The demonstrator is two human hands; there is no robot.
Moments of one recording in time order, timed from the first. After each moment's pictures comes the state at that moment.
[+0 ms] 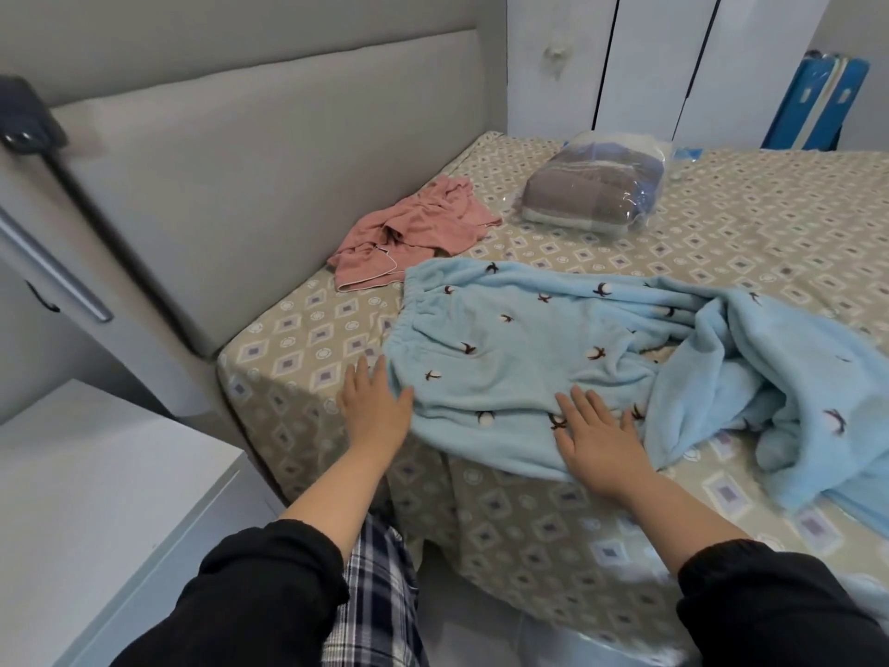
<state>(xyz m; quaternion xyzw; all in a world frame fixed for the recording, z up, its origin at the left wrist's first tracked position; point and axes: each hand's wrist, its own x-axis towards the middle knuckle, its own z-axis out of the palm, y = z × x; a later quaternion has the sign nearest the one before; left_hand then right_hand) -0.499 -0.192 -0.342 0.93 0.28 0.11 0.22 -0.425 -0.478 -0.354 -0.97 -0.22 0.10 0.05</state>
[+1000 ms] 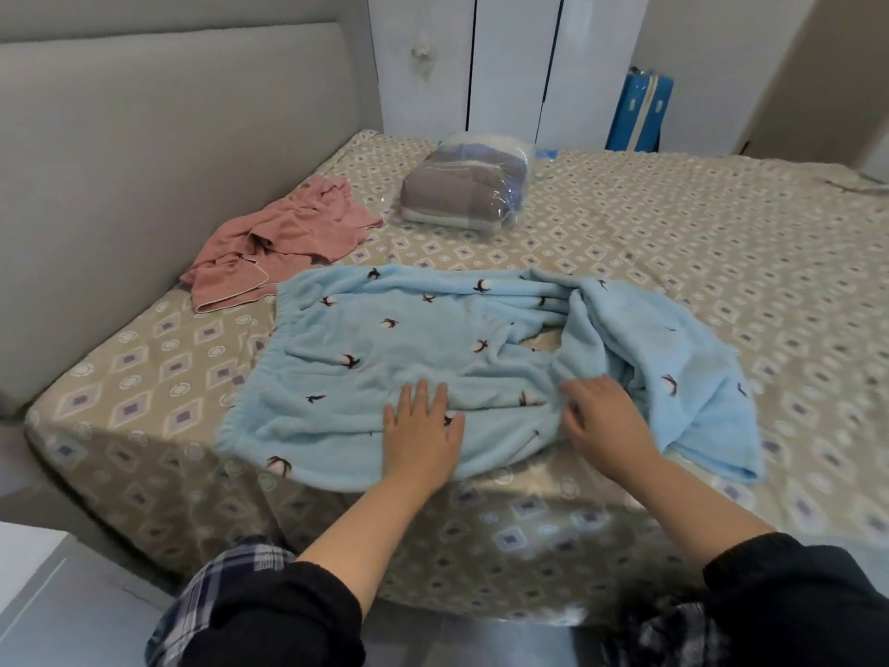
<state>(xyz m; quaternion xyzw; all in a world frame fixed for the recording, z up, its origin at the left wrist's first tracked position) -0.452 -0.354 -0.360 0.99 0.03 0.01 0.15 -0.432 -0.593 -0.307 -0.96 -0.19 -0.18 0.13</state>
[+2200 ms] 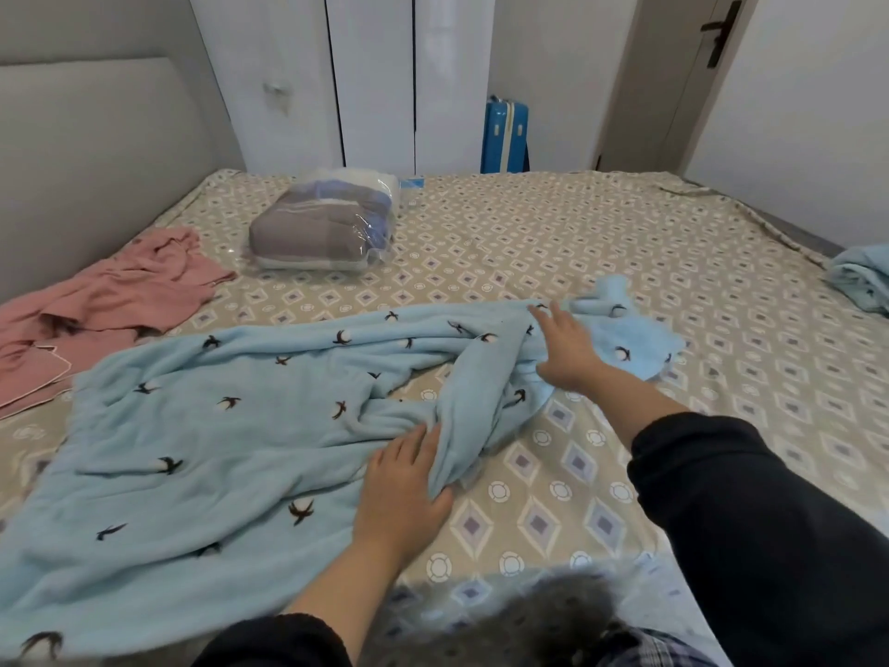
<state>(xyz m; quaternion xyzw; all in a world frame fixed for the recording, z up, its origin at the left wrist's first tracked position) -0.406 -0.478 -0.361 0.95 -0.18 0.17 0.17 -0.293 -0.737 -0.257 -0.99 -0.01 -0.03 0.12</state>
